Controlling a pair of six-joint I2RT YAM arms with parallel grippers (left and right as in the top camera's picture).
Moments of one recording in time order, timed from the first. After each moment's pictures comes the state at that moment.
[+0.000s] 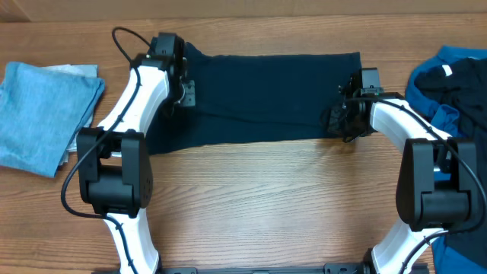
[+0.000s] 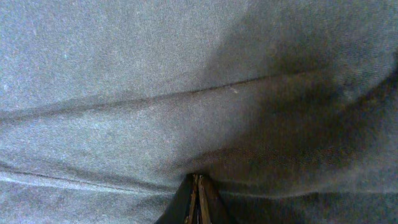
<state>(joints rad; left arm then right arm) -0.13 2.10 1.63 -0.90 -0.02 -0.19 0.03 1.93 1.19 -0.57 -0.18 0.23</state>
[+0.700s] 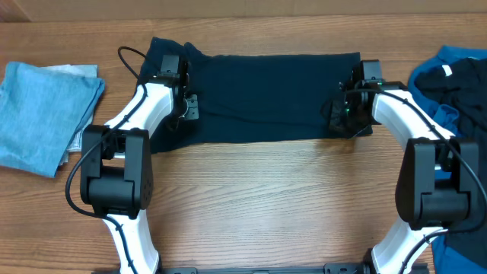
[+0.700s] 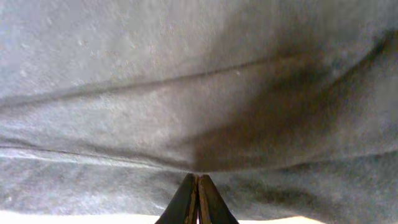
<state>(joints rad) -0.13 2.09 1.44 -0.69 -0.02 -0.23 0.03 1.94 1.28 -0.74 -0.19 0.23</state>
